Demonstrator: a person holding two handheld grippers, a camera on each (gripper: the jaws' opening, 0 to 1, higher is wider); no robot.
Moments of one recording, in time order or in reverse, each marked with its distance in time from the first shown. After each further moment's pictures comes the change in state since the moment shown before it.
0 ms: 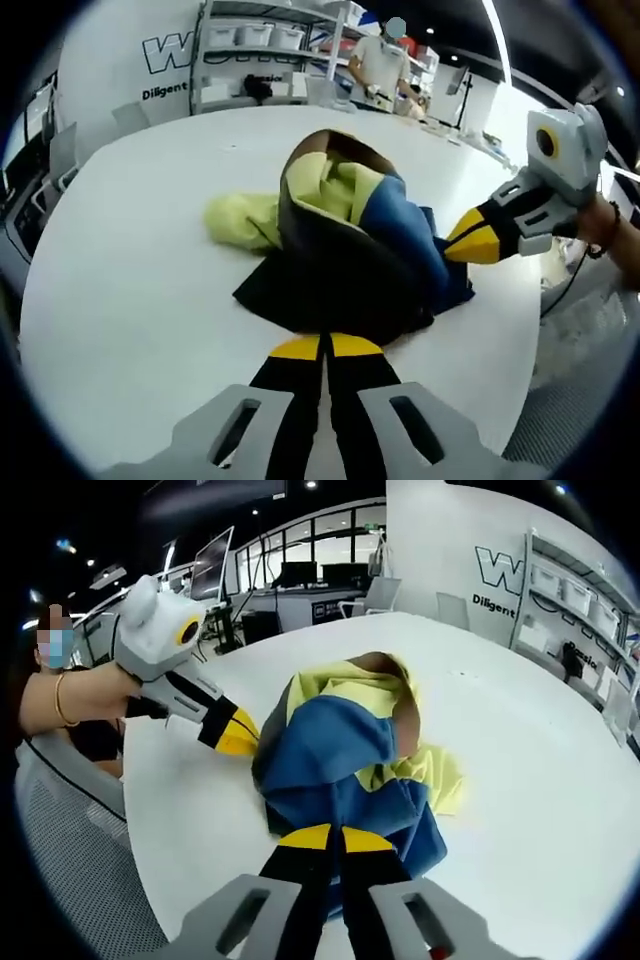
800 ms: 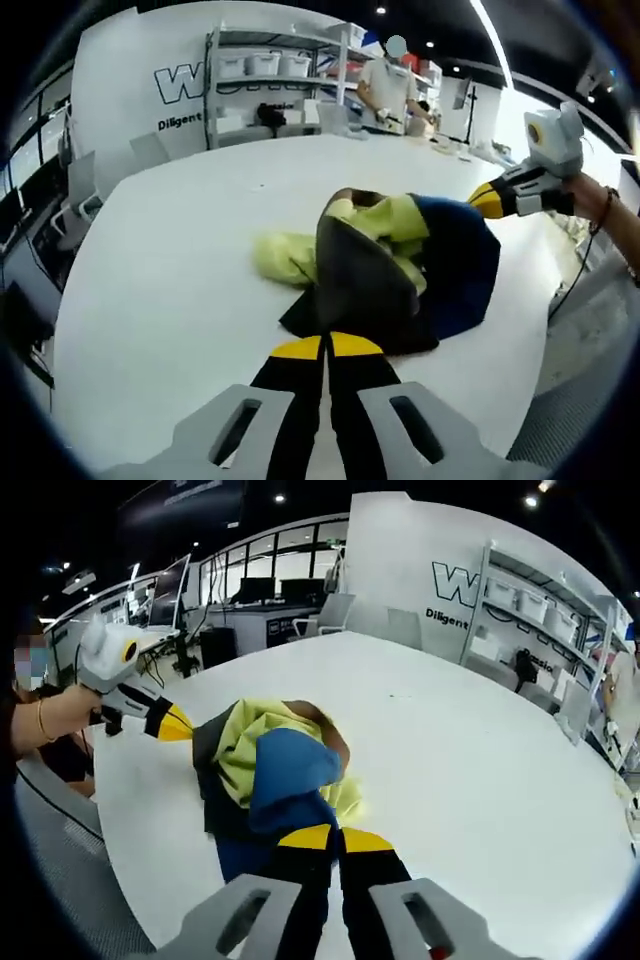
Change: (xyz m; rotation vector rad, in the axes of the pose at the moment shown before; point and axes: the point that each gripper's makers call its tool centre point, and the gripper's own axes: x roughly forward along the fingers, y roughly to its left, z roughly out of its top) left arm -0.037 0.024 0.031 0.050 -0.107 0.085; right arm -0.051 -0.070 0.024 0.035 -0.057 -0.198
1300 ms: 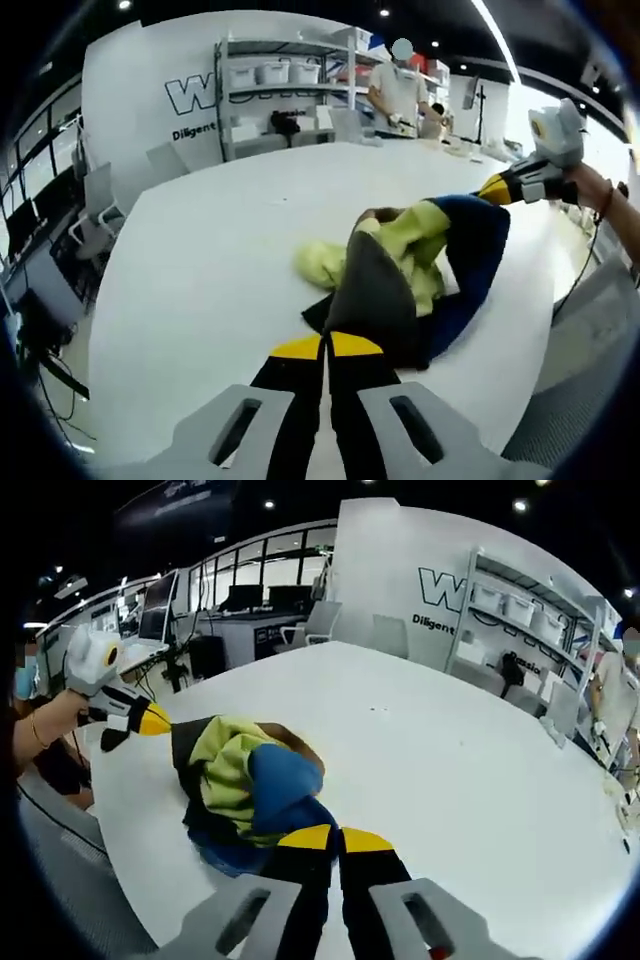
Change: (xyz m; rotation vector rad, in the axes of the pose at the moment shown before) left arm -0.036 0.023 0.014 0.024 -0.007 0.088; right arm -0.020 -0.016 0.021 0.023 -0.029 -0.043
